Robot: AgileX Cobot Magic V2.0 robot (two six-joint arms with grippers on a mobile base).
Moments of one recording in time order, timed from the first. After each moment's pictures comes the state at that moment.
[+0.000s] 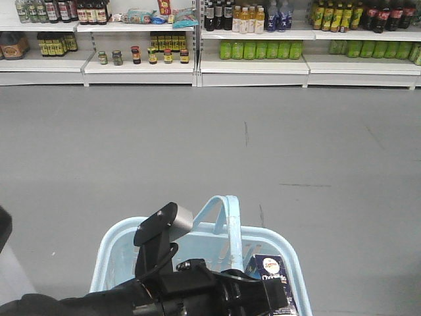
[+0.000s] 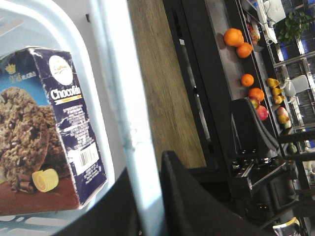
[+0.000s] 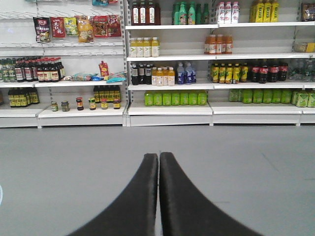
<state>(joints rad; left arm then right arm) -1.10 1.33 -0.80 -1.11 0.02 0.00 -0.01 -0.02 0.03 -0.02 0.07 0.02</state>
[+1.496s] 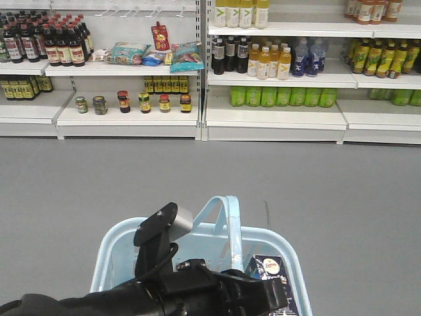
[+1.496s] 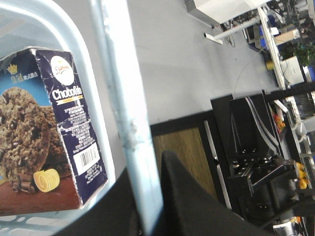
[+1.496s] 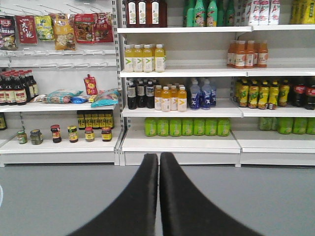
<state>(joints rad) -1.10 1.33 -0.80 -1.11 0.02 0.00 -0.01 -0.02 0.03 -0.02 0.07 0.02</state>
